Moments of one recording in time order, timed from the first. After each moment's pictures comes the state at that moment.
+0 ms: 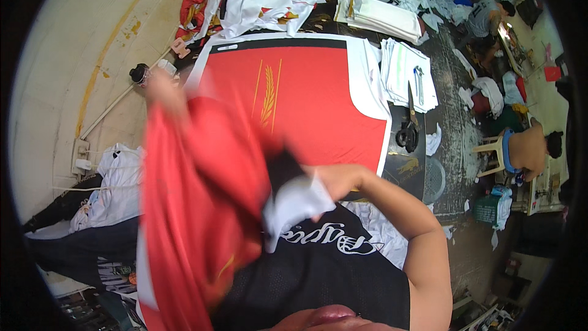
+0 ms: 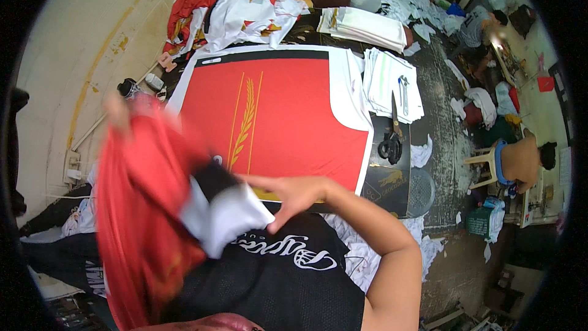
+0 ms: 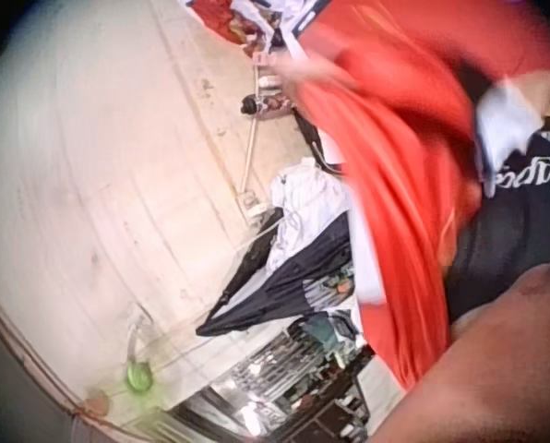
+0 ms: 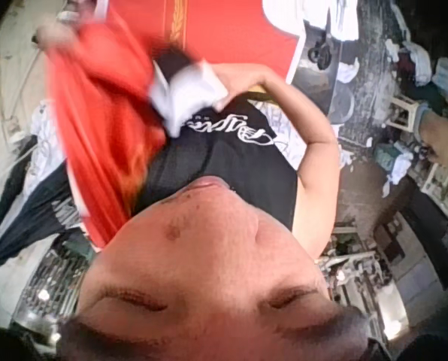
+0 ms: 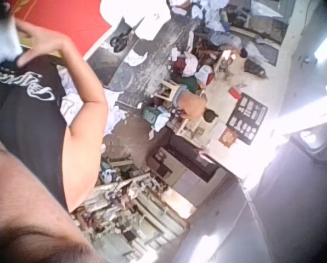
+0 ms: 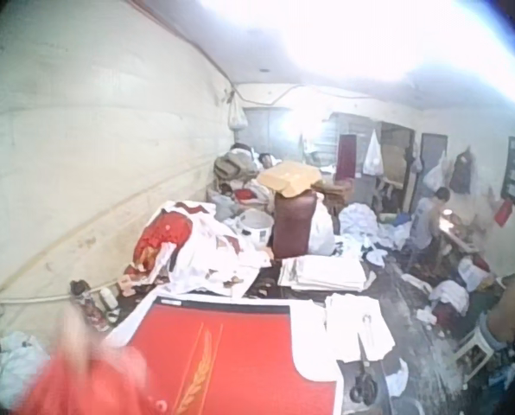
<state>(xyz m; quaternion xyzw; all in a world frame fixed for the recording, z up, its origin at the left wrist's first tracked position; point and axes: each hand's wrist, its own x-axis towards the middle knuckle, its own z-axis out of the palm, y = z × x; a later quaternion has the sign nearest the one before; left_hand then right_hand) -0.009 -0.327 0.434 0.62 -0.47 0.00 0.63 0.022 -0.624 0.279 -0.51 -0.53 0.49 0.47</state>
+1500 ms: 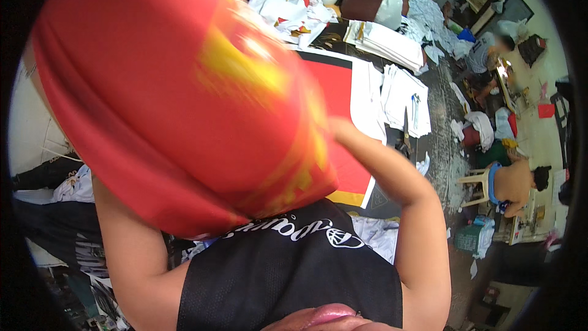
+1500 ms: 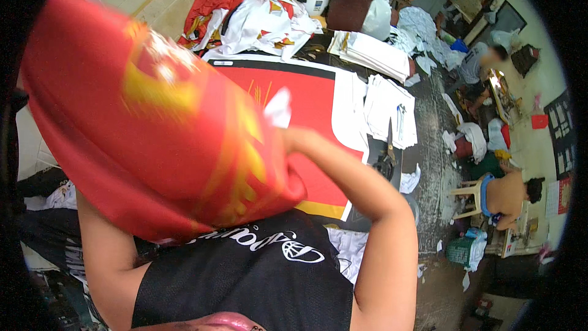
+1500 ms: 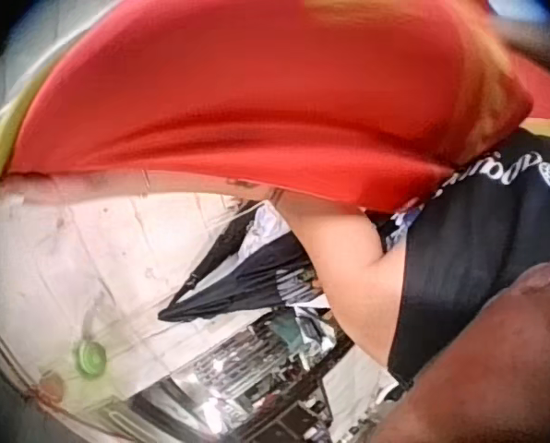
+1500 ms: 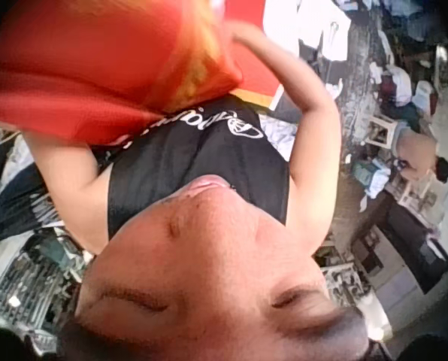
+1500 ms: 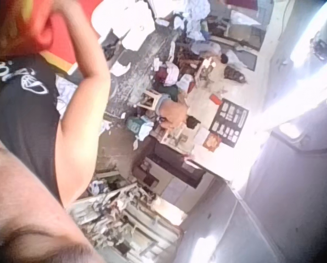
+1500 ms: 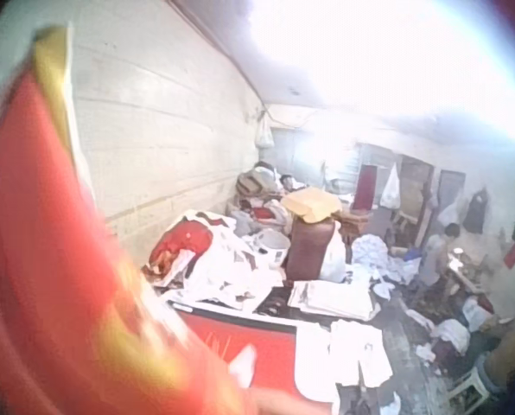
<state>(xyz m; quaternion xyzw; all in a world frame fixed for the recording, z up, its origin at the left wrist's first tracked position) -0.135 -0.104 0.517 0.96 -0.01 -0.03 0.27 0.129 -0.549 0.261 -0.69 -0.61 0.28 0.27</state>
